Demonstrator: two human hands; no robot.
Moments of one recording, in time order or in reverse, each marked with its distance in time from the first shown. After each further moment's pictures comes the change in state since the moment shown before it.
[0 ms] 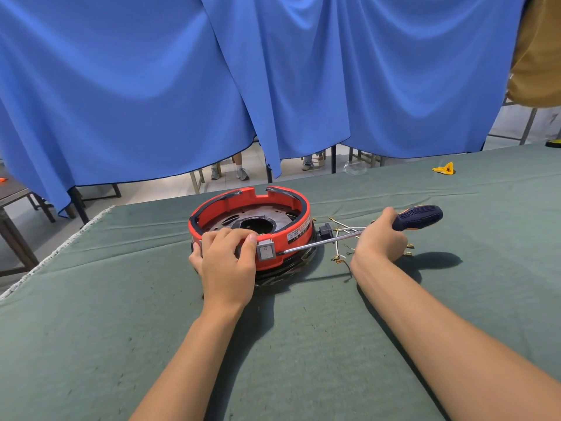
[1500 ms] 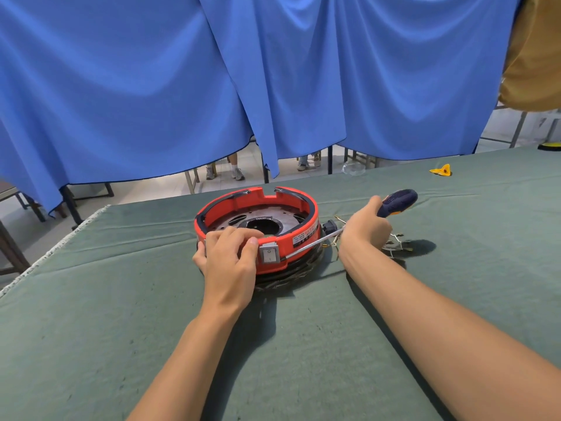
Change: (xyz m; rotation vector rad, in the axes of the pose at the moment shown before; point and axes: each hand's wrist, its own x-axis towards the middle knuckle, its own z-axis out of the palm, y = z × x) left_hand 0.002 -0.004 -0.005 -0.120 -0.111 -0.009; right_hand -0.004 0.004 0.028 -0.103 -0.017 -0.039
